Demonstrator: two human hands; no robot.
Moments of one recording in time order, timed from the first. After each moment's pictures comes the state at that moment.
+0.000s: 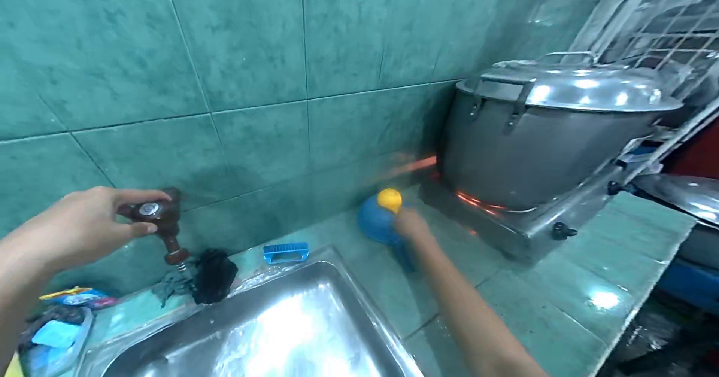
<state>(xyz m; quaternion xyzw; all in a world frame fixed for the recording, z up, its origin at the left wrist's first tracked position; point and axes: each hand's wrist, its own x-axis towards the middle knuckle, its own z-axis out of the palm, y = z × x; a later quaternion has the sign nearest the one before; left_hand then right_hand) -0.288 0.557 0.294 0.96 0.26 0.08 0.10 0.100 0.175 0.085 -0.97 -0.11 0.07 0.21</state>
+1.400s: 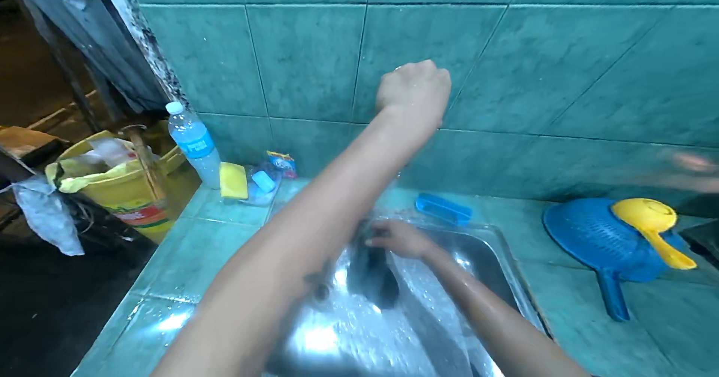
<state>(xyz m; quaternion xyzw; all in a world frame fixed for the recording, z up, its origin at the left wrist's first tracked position) -0.276 0.503 0.305 0.95 0.31 0.07 -0.01 -0.189 0.425 0.065 -0.74 -0.56 0.34 0.11</state>
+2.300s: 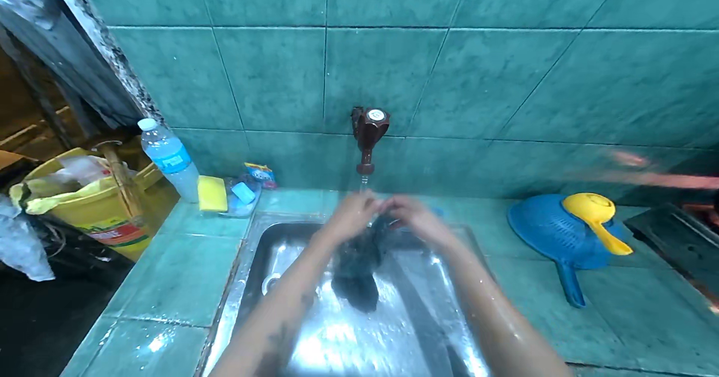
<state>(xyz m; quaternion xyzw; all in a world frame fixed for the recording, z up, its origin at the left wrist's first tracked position) -0.293 0.512 0.106 0.87 0.19 0.13 0.44 -0.138 0.387 0.101 -0.69 -0.48 0.34 0.42</state>
